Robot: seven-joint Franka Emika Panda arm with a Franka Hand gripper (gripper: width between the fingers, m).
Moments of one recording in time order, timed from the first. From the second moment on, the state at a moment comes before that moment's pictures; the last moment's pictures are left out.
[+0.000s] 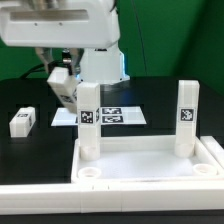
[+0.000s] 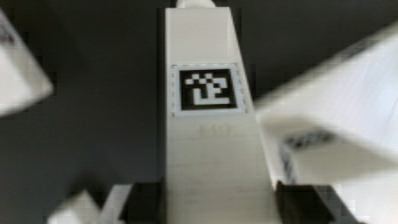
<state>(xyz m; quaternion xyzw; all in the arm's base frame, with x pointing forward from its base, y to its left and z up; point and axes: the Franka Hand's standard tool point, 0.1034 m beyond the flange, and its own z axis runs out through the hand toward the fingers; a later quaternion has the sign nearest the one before) 0.505 -0.102 0.138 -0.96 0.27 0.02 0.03</state>
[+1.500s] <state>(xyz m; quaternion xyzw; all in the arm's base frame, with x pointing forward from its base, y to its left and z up) 0.505 -0.073 0.132 -0.94 0.33 -0.12 0.00</state>
